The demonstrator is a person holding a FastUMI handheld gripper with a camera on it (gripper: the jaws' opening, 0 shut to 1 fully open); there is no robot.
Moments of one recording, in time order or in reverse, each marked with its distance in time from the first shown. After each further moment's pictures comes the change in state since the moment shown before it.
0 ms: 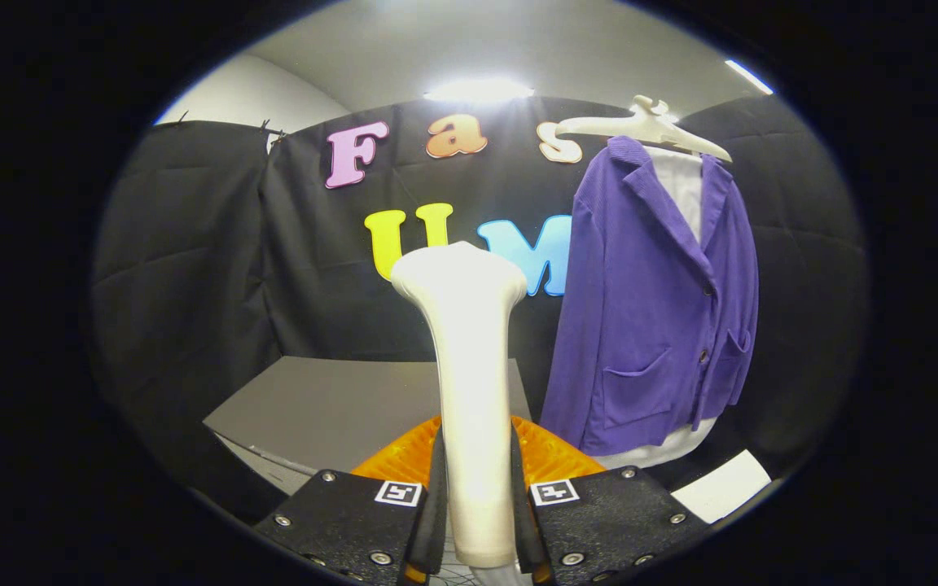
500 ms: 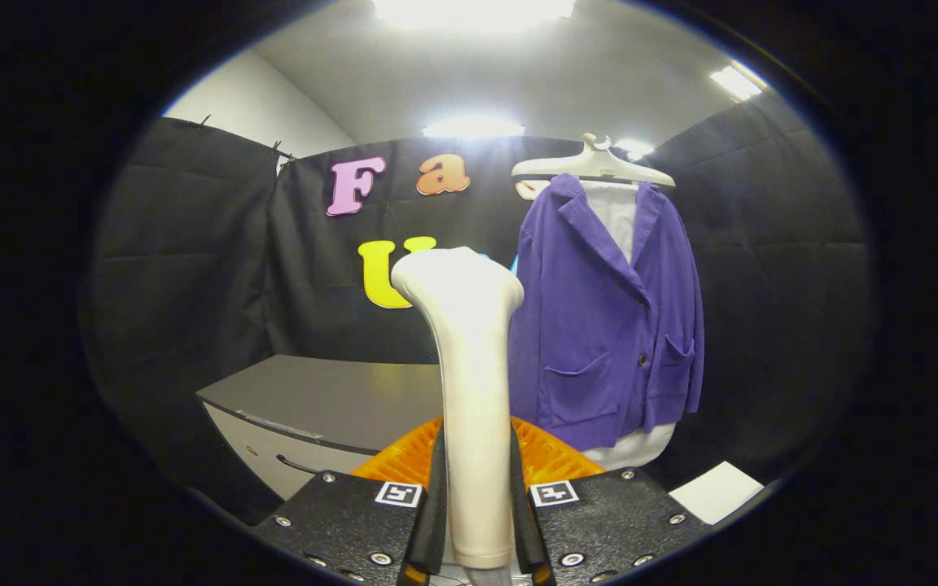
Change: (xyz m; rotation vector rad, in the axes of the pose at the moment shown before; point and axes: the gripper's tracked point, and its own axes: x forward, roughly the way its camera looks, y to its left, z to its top) arm -0.075 -0.064 -0.023 -0.024 -0.153 -0.059
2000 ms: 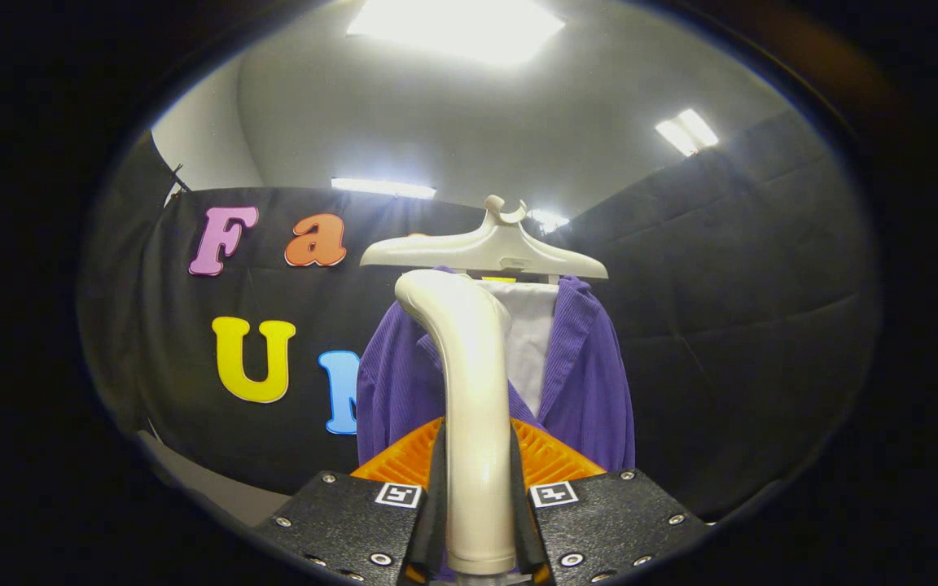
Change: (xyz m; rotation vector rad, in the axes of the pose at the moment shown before) arm 0.181 -0.149 0.160 -0.026 -0.258 -0.376
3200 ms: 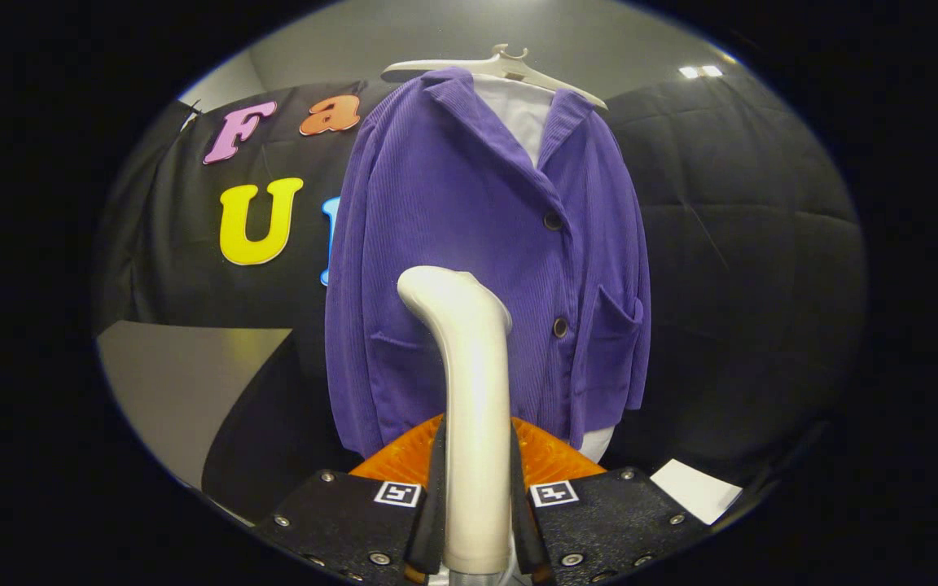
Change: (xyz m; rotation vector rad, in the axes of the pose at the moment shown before) arm -0.069 -0.027 -0.271 -0.045 0.391 0.030
